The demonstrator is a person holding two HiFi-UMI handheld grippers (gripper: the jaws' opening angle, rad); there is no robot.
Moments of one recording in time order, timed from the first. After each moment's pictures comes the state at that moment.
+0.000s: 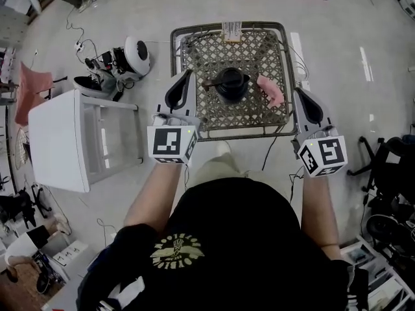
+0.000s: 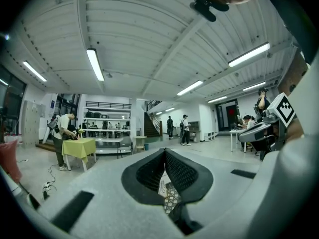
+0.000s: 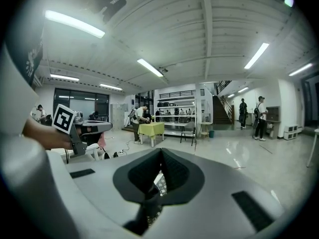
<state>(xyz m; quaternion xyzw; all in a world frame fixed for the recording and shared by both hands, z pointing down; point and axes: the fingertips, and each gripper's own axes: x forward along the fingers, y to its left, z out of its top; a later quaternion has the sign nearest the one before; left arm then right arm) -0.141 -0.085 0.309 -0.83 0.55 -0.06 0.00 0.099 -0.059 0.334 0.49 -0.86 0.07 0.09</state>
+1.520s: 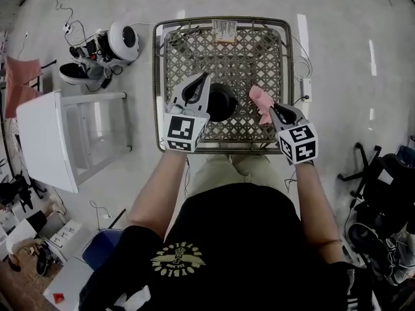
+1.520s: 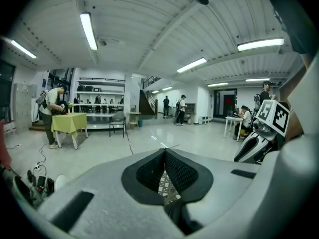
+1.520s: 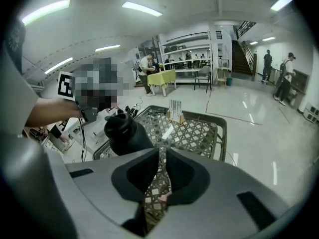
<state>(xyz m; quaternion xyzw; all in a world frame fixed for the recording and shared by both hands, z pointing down) -0.067 -0.215 0.490 -0.84 0.52 -0.14 -0.10 0.127 -0.150 0.576 0.35 -0.84 0.26 0.33</state>
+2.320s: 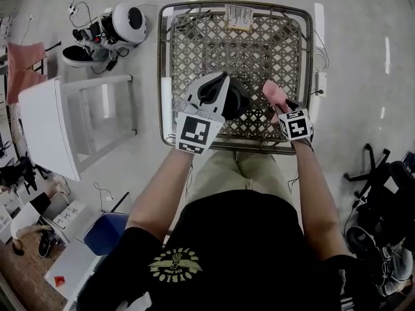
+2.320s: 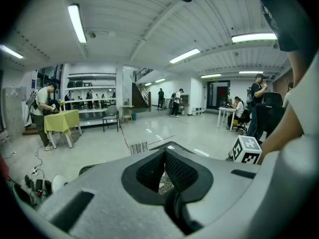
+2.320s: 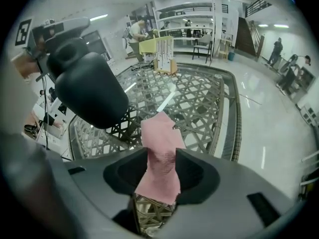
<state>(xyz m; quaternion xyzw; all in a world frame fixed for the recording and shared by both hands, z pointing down) -0.045 -0.214 0.533 -0.85 0.48 -0.19 -0.10 0.155 -0.147 0.767 0.33 -0.76 0.31 0.47</state>
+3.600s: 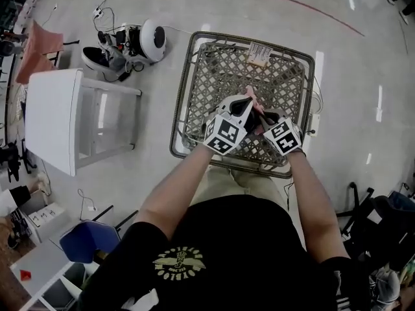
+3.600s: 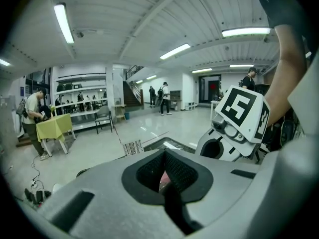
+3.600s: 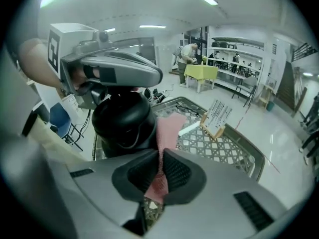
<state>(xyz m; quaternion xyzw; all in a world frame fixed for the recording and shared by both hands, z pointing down) -0.034 -0.202 0.549 -0.87 0.44 -0.23 -0.08 0.010 -0.173 0.641 0.17 -0.89 0.11 0.42</state>
